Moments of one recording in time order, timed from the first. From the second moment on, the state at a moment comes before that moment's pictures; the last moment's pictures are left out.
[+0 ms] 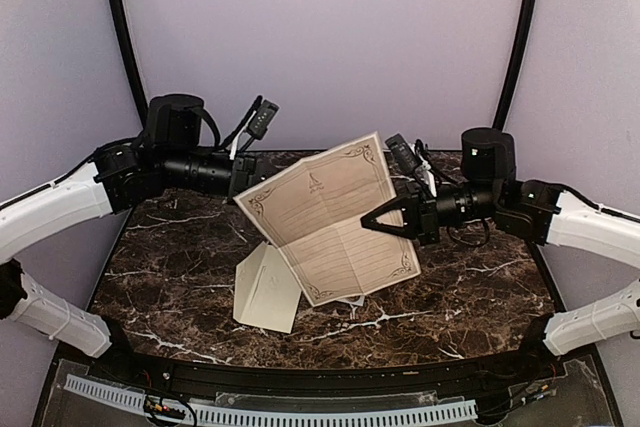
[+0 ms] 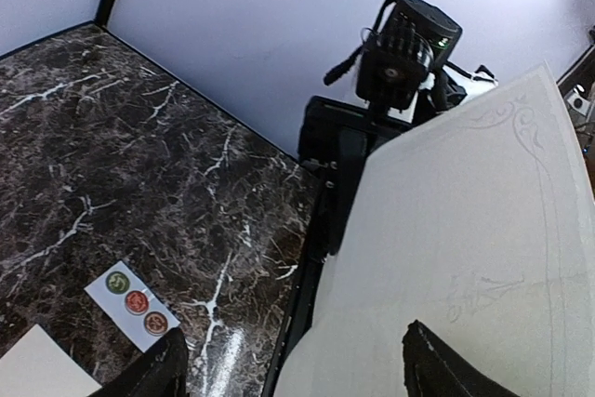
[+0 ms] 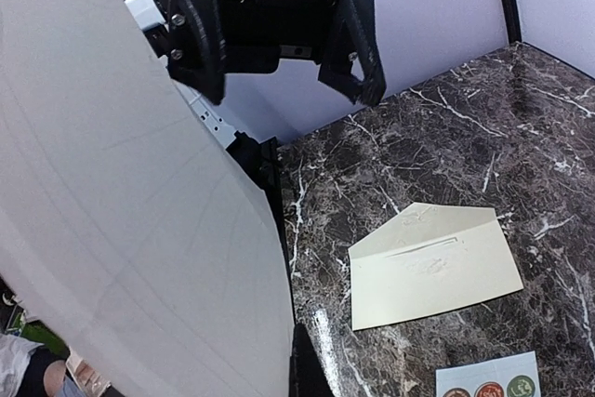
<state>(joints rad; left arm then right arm) -0.79 1.27 1.20 -0.28 0.63 -0.40 0.83 1.14 0.92 -0.08 -0.76 0.23</state>
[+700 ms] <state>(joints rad) -0.86 1.36 1.14 -0.28 0.83 -0.35 0.83 1.23 0.96 -0.03 -0.80 0.23</state>
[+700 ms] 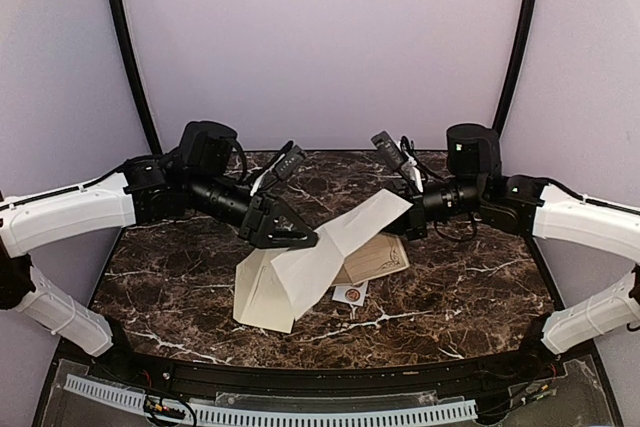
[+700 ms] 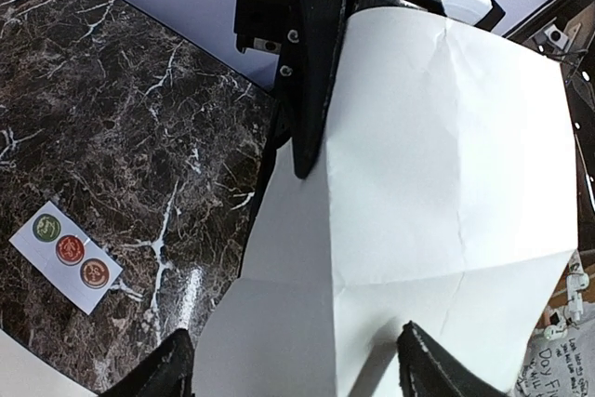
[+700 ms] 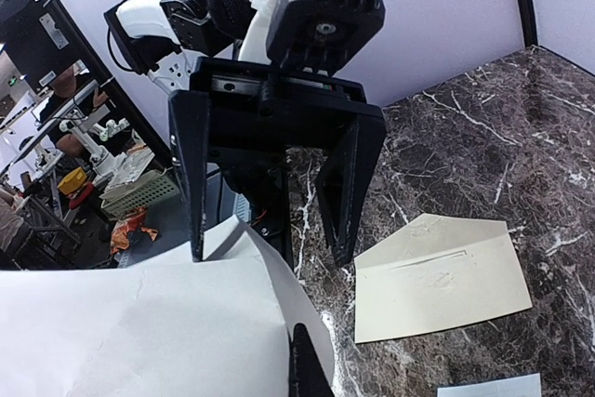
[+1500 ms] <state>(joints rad) -0.86 1.39 1.18 -0.31 0.81 -0.34 0.86 1.32 1.04 -0.15 -0.81 0.17</state>
